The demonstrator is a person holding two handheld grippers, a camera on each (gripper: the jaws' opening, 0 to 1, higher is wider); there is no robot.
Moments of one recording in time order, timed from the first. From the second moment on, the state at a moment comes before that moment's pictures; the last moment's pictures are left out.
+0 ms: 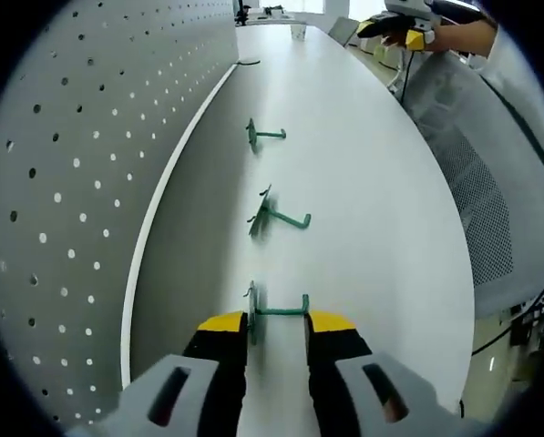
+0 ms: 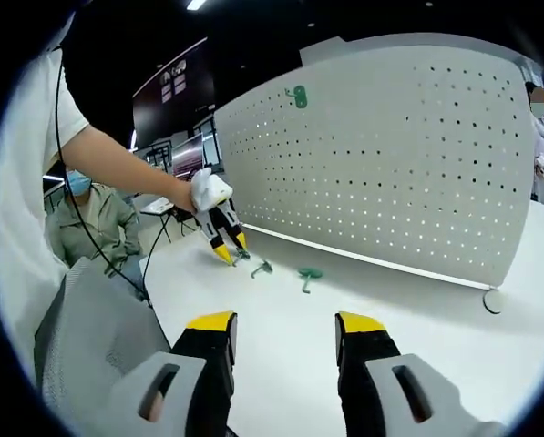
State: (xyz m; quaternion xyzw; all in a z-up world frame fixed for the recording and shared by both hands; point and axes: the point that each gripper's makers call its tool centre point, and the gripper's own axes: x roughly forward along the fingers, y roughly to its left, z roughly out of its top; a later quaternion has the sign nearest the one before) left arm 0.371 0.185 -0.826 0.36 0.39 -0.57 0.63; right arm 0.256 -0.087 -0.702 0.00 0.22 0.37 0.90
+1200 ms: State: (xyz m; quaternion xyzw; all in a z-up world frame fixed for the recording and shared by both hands) left arm 0.381 0.190 -0.828 0.36 0.40 -0.52 0.66; right arm 0.257 -0.090 -0.698 0.01 0.21 0.36 0.91
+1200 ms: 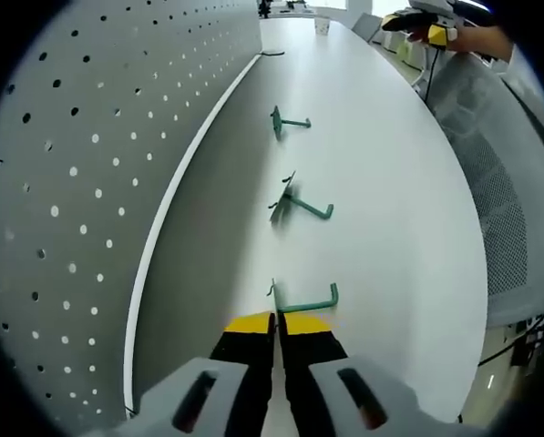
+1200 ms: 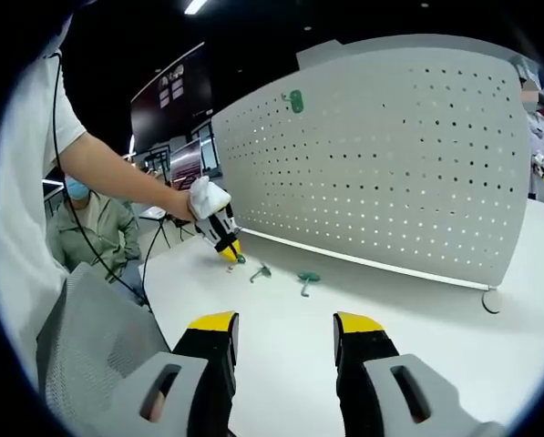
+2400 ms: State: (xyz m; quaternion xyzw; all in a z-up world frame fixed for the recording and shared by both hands) left arm 0.387 0.154 -0.740 0.26 0.24 -0.47 0.81; right arm 0.260 -0.090 -0.686 0.00 0.18 0.37 0.91
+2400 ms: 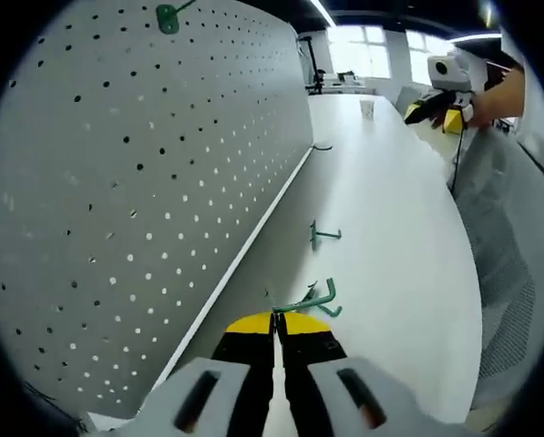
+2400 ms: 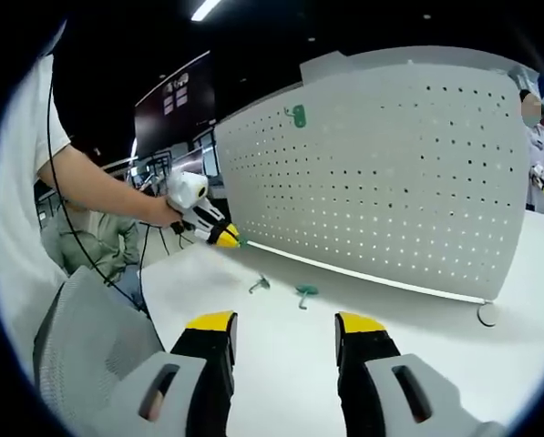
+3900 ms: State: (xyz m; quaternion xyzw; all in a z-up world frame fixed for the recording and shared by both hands) left arm 0.339 0.117 -0.593 0.03 -0.02 -0.36 0.93; right arm 0.262 -0.086 -0.667 0.00 0.14 0.37 0.92
